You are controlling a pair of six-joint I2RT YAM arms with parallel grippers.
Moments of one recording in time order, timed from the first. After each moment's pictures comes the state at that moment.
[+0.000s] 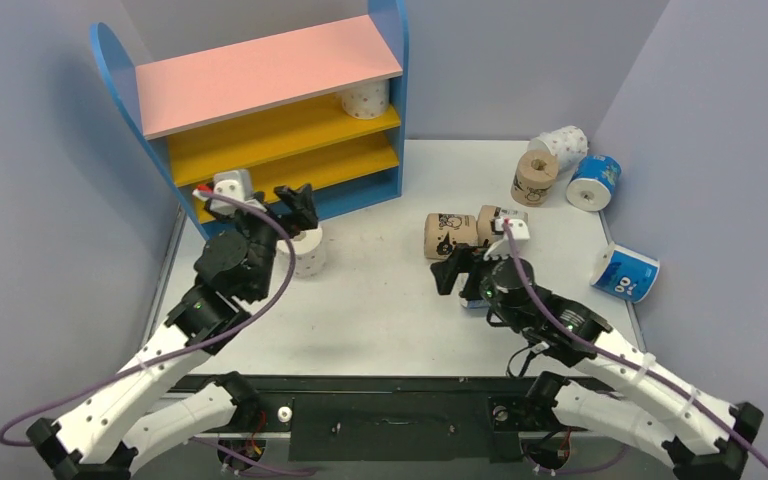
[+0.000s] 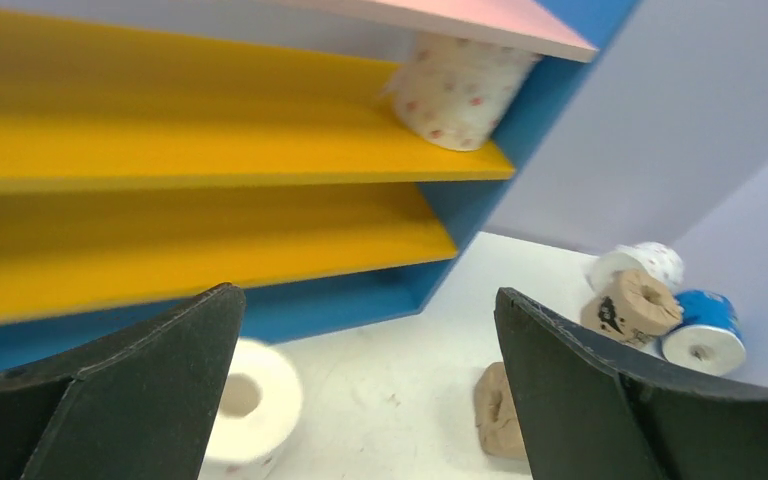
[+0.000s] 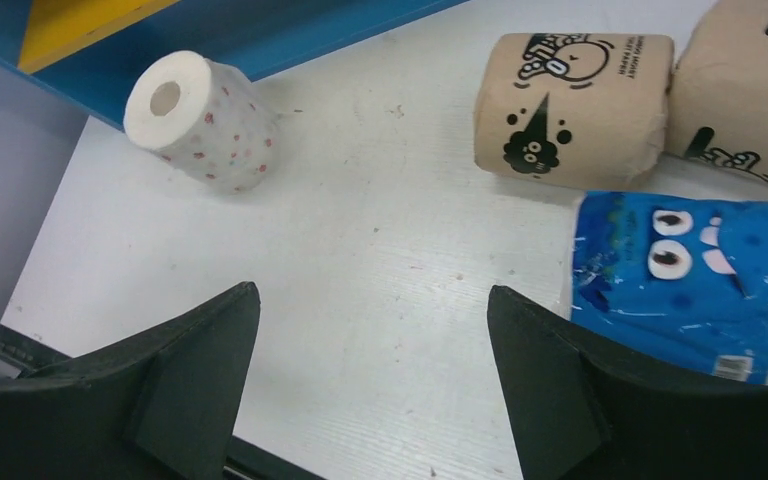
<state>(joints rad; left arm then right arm) -0.74 0.89 0.93 0.12 -0.63 -0.25 0.81 0.73 0.76 -0.43 0.34 0.59</state>
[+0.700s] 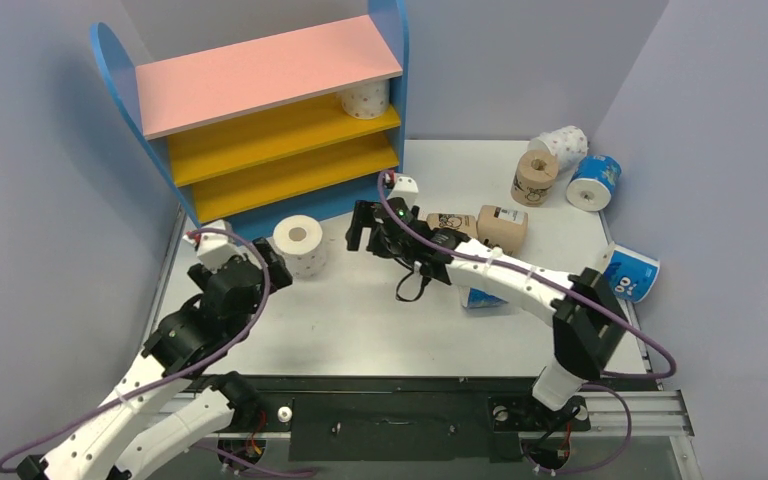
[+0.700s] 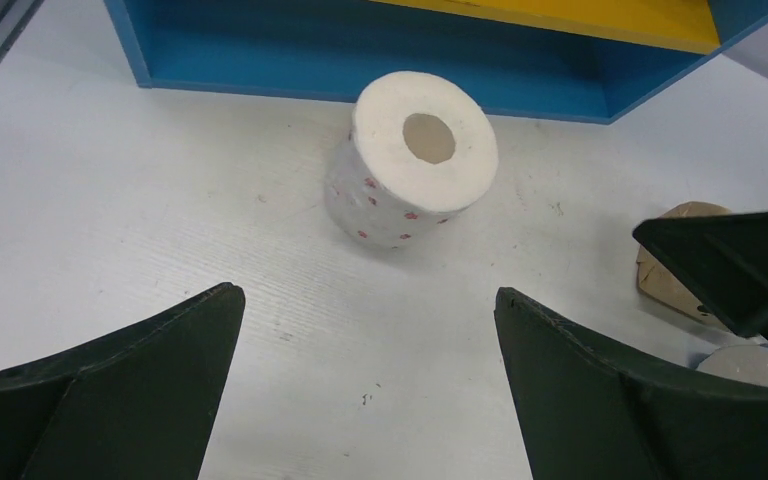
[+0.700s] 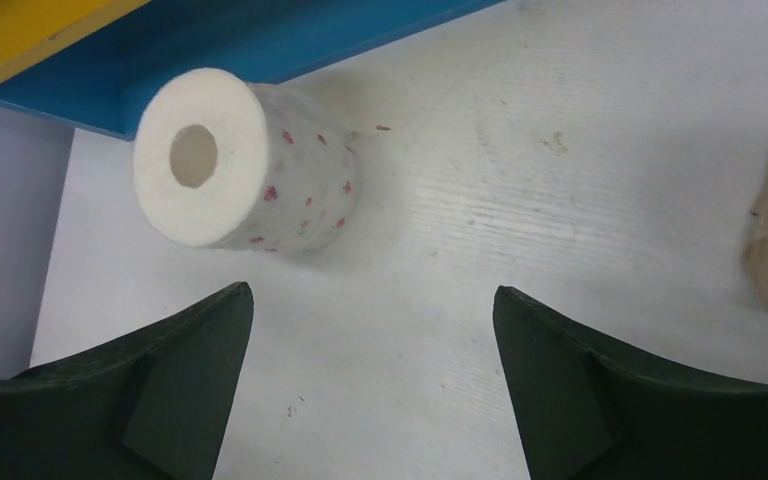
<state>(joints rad) -0.71 0.68 0.86 -0.74 -0.75 -0.73 0.89 1.59 1.22 -0.21 0.30 0.70</state>
